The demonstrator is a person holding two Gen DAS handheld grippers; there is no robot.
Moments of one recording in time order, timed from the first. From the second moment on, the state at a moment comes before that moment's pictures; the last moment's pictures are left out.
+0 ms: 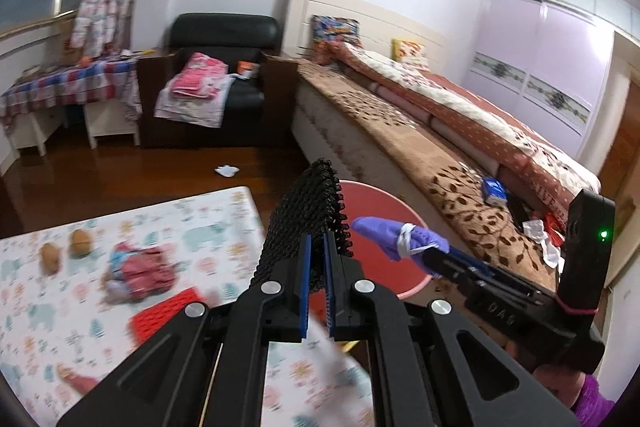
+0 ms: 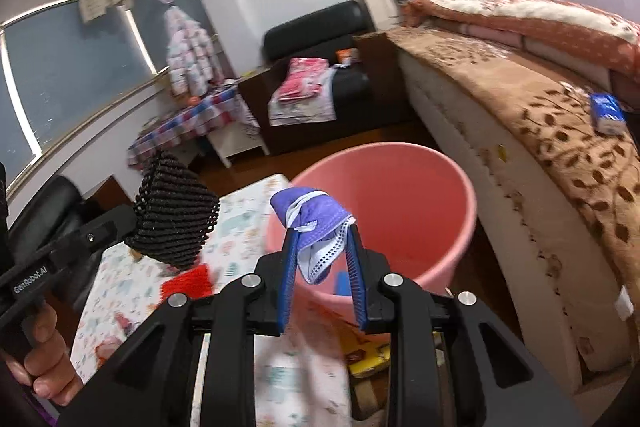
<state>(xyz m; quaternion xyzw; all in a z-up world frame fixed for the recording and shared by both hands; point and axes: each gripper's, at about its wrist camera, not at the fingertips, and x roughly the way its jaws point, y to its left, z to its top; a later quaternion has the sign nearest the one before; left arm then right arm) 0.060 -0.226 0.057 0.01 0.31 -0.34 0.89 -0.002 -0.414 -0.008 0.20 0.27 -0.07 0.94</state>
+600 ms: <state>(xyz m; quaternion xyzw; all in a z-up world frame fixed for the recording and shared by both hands) 0.090 -0.312 0.005 0.06 0.36 -0.35 0.86 0.007 -0.456 -0.045 0.23 0.31 -0.12 0.92</state>
